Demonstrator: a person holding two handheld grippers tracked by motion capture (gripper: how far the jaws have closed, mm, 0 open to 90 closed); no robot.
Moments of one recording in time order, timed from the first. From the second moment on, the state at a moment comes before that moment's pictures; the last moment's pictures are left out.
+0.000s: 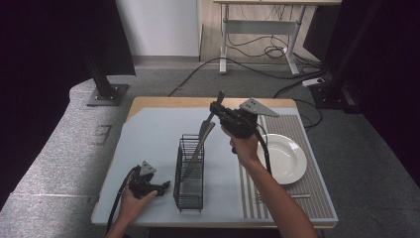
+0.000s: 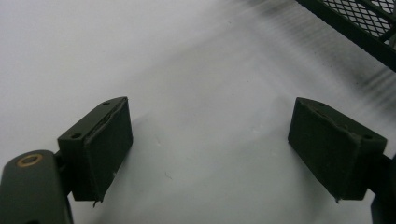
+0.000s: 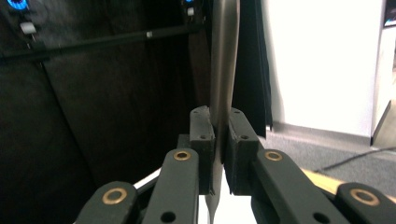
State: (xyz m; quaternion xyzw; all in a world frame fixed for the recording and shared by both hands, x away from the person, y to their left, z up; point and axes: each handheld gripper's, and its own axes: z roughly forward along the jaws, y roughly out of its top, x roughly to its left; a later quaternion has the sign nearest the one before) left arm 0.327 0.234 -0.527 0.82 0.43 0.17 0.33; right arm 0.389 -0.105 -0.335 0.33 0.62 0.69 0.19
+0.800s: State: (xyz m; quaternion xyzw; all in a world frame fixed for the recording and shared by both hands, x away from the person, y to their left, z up) left arm 0.327 0.234 -0.527 0.82 0.43 0.17 0.33; right arm 0.398 -0.163 -0.370 0.39 0.60 0.66 0.21
